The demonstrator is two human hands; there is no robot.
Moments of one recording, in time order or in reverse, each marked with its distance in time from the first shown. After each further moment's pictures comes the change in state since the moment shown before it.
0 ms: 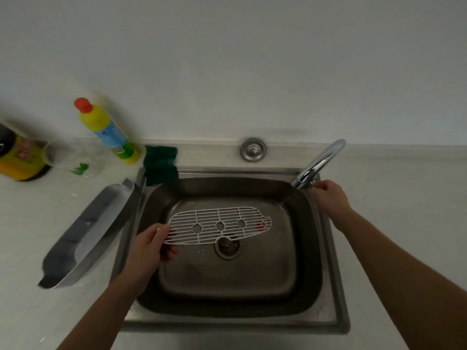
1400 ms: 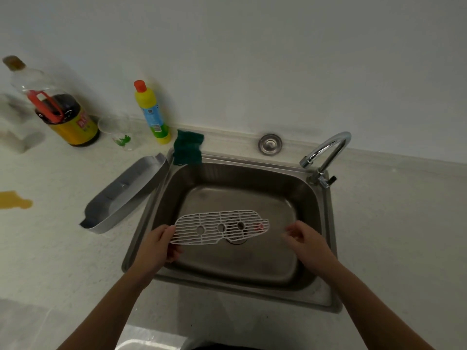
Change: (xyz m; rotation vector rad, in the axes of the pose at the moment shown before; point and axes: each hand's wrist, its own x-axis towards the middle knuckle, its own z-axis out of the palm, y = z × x) left_hand -0.077 -0.064 -0.009 0.148 0.169 -0.031; right_hand -0.178 0.045 0.021 -0.136 -0.381 -0.337
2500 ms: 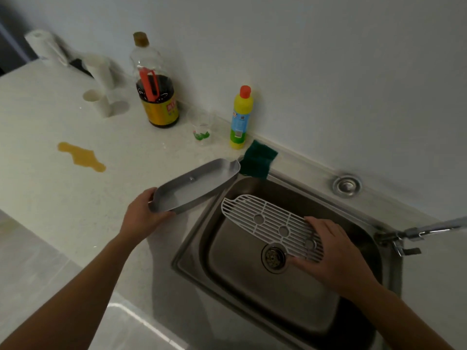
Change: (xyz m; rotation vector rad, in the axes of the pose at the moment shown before) left_hand 0.096 -0.085 -0.171 0.216 0.388 0.080; right_hand 0.054 -0.139 0.039 -0.573 0.011 -0.643
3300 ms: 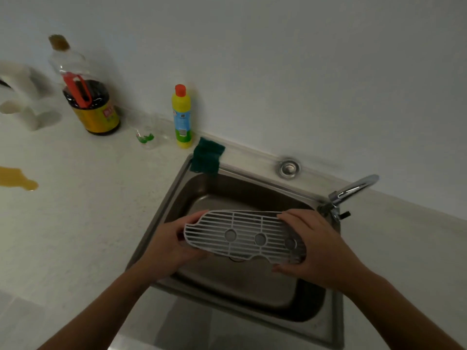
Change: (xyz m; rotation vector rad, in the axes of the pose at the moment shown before) left_hand -0.122 0.154 0.061 -0.473 -0.475 0.571; right_hand -0.071 0.009 -0.067 -0.085 0.005 -0.119
